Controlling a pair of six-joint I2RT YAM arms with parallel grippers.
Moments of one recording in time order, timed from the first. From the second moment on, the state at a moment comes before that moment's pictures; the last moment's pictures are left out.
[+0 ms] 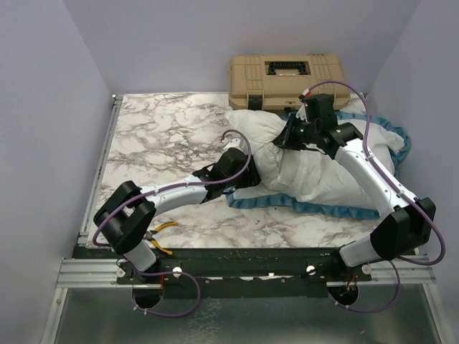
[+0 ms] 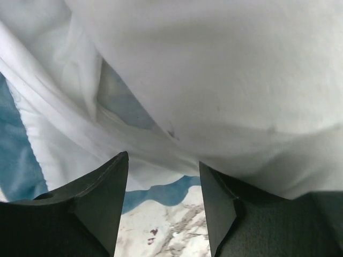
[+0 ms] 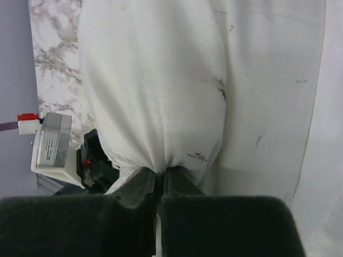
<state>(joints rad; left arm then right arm) -0.82 1.61 0.96 0.05 -0.03 -0.86 0.40 1.47 1.39 -0.65 -0.18 0.56</state>
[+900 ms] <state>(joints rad) -0.85 1.72 1.06 0.08 0.24 0.34 0.26 1.47 1.39 -0.65 -0.38 0.62</state>
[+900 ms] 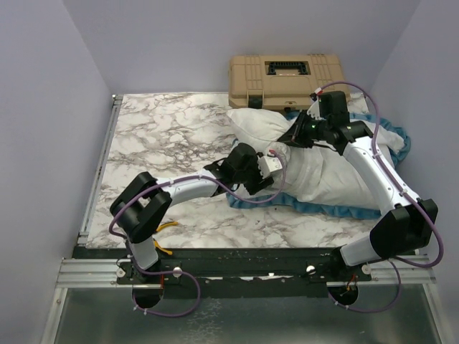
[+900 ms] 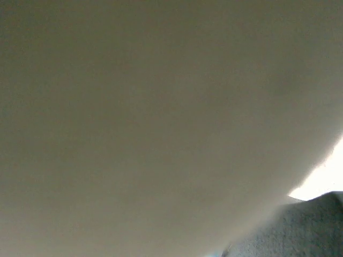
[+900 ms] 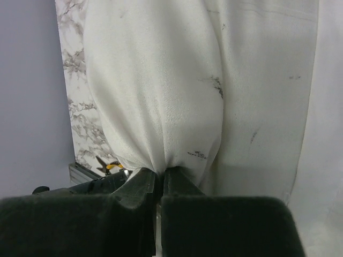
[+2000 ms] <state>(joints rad) -0.86 1.67 0.97 -0.21 0.32 0.56 0.23 1.49 1.39 -0.70 -0.40 0.49</state>
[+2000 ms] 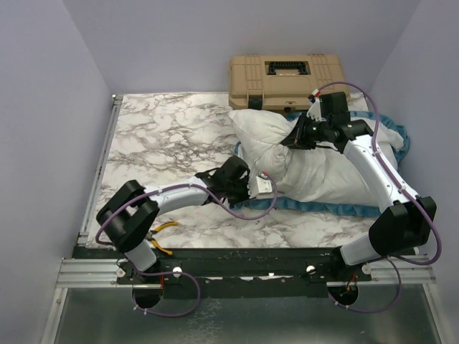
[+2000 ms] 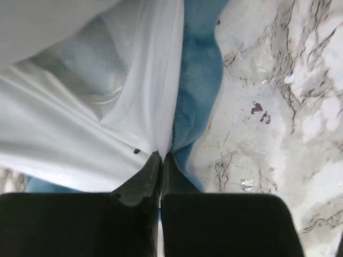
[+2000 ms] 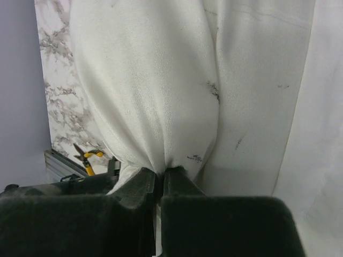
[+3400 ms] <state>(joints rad) -0.88 1.90 1.15 -0.04 0.36 0.75 0.23 1.48 1.40 -0.71 -0.41 0.44</state>
